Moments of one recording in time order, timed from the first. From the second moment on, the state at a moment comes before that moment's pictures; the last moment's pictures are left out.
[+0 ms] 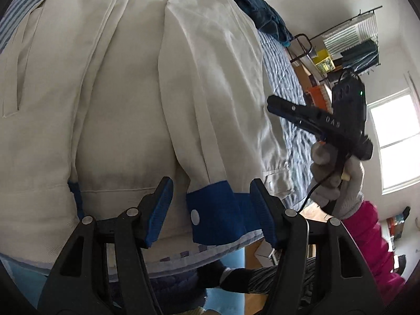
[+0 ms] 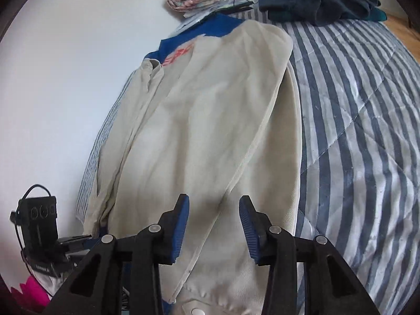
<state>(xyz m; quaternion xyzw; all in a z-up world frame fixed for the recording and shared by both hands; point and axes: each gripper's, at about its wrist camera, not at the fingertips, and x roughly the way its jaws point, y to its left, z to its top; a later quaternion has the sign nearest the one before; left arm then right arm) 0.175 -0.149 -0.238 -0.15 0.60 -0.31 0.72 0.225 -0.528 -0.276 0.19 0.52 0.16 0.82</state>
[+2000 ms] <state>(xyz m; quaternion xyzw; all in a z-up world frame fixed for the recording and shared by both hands) 0.138 -0.186 -0.216 -0.19 0.56 -0.37 0.72 0.121 -0.540 -0.270 0.20 0.56 0.18 0.79</state>
